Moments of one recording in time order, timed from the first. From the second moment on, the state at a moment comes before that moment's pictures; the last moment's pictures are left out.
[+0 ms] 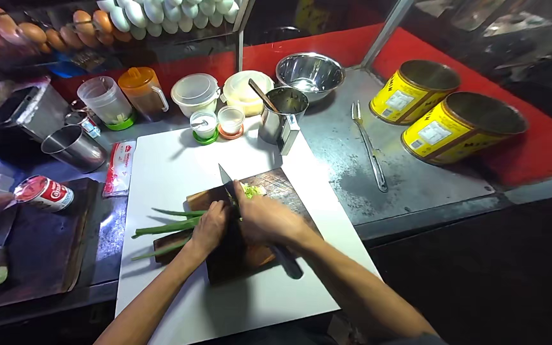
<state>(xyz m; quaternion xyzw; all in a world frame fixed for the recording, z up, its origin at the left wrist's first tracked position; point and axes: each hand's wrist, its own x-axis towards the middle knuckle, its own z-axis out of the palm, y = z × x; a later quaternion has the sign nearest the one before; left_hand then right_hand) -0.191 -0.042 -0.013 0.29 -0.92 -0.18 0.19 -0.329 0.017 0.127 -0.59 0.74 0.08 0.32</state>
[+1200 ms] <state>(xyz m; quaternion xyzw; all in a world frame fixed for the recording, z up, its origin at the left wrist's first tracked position) -0.198 -0.038 -0.027 0.35 -0.89 -0.02 0.29 -0.324 0.000 0.100 -0.59 0.75 0.02 0.31</state>
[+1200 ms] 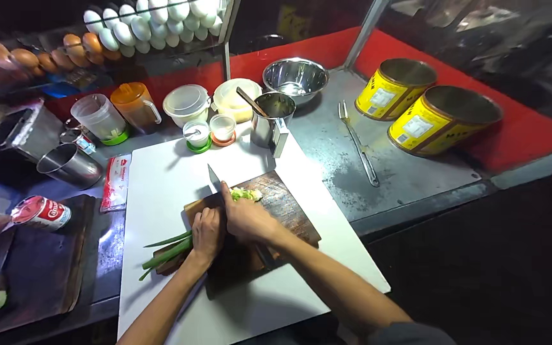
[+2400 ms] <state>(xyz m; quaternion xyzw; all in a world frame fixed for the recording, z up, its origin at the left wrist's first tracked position) -0.192 -0.045 -0.011 0.38 -0.89 -0.17 0.20 -0.328 -0.016 0.106 -0.60 0.73 0.04 0.34</state>
